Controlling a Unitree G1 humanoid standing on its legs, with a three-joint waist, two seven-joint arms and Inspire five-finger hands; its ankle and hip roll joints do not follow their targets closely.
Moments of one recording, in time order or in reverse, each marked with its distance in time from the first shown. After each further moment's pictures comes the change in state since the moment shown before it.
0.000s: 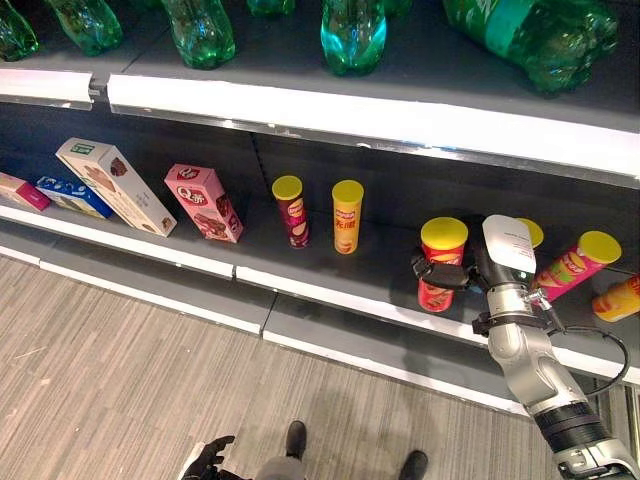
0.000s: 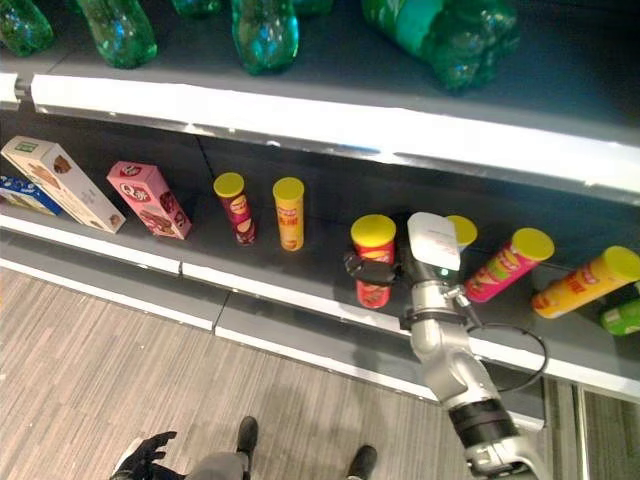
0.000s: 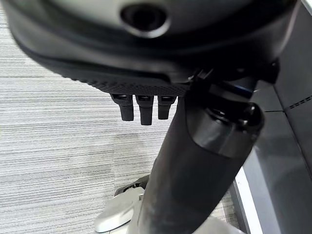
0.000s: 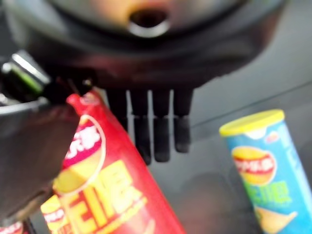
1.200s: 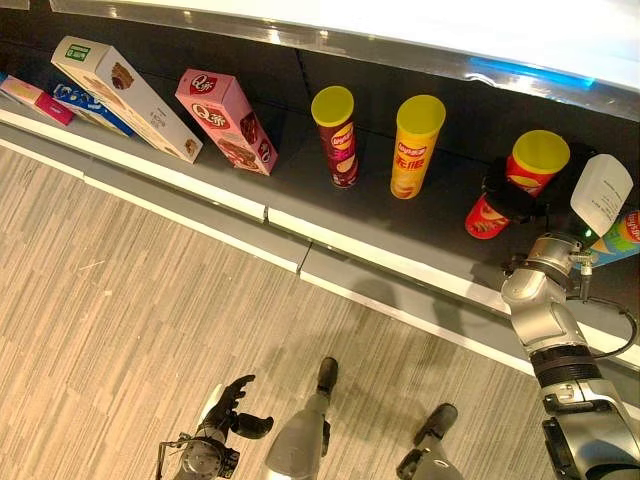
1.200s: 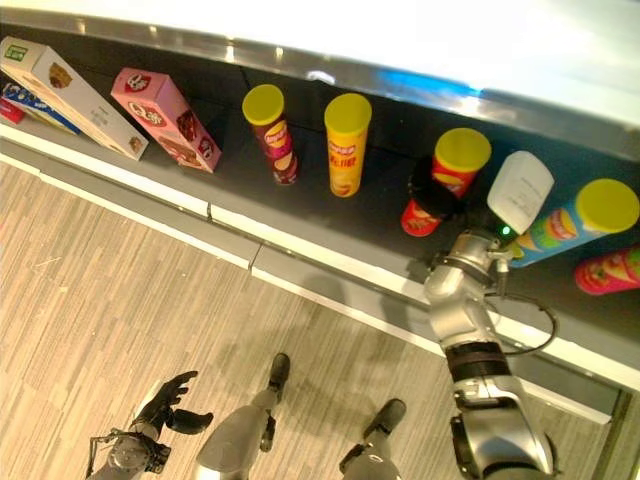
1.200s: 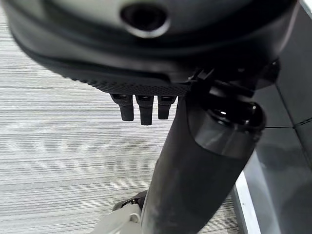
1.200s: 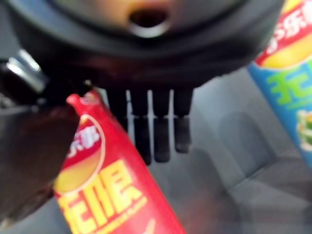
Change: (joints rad) left arm -0.125 0.016 -0.076 -0.112 -0.050 -0.061 0.057; right arm -0.294 0.027 -0.121 0.231 0.151 0.085 -0.338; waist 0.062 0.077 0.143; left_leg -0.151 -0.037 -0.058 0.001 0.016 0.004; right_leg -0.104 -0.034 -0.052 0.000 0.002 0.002
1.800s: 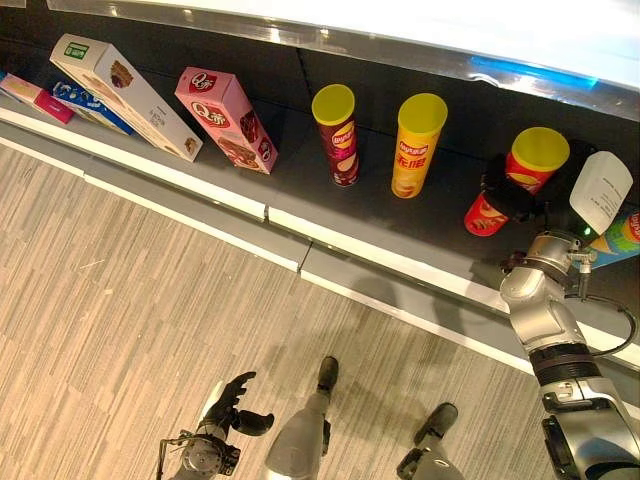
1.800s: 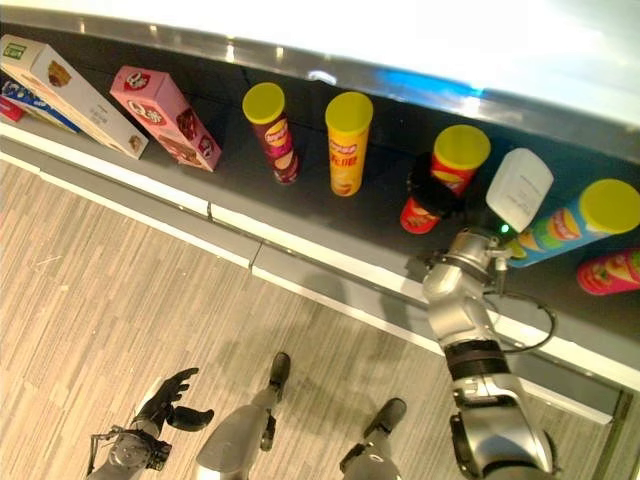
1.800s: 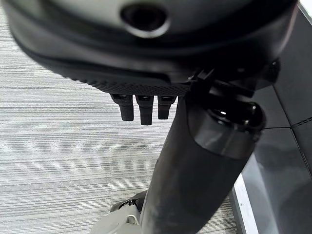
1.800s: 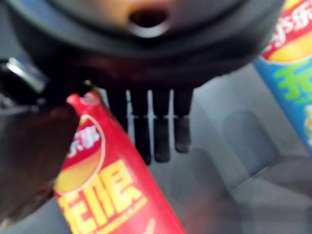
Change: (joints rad) left arm -0.001 0.000 -0.001 -0.001 0.000 -0.001 0.001; right arm -0.003 0.000 0.018 0.000 -0.002 0.002 -0.005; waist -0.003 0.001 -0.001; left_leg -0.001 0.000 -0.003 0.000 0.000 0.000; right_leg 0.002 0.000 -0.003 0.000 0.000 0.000
